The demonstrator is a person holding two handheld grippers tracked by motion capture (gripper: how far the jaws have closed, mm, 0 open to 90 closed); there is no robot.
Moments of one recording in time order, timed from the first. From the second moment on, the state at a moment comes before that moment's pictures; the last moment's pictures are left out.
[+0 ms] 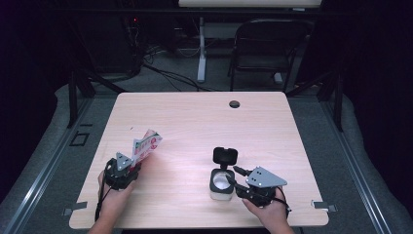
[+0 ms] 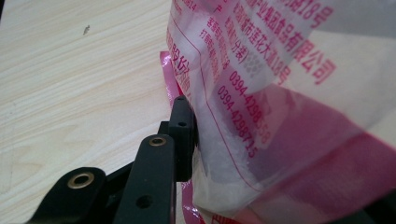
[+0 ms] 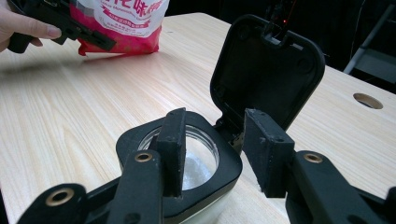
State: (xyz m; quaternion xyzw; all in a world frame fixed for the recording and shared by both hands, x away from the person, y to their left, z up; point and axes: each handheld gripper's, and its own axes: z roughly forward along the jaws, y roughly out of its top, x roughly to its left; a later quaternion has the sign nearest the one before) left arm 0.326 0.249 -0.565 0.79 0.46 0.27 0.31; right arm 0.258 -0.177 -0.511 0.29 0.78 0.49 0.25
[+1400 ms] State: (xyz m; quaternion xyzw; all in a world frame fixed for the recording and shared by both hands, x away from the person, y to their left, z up) left arm 0.315 0.230 -0.570 0.83 0.40 0.25 0.30; right arm 0.258 -0.178 -0.511 0.29 0.78 0.49 0.25
